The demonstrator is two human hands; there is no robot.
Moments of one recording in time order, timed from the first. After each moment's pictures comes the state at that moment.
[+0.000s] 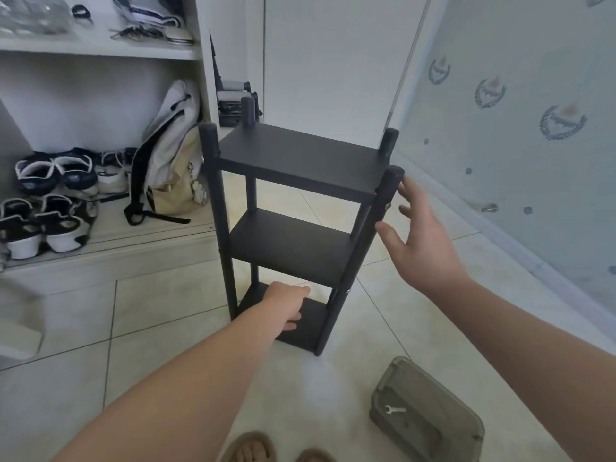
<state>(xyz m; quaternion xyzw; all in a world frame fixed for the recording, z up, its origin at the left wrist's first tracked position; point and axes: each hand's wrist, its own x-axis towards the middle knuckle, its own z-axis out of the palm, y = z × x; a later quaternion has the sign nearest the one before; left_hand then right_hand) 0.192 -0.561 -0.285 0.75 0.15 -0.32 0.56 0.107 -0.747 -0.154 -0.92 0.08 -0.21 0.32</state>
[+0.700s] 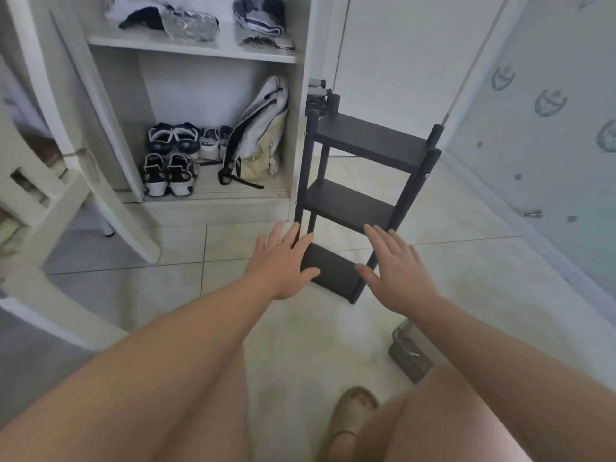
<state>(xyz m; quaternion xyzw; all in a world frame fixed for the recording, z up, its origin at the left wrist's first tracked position) 0.036 -0.393 -0.202 0.97 -0.20 -0.05 0.10 -0.037 -0.616 -0.157 -1.00 -0.03 -0.03 0.08</state>
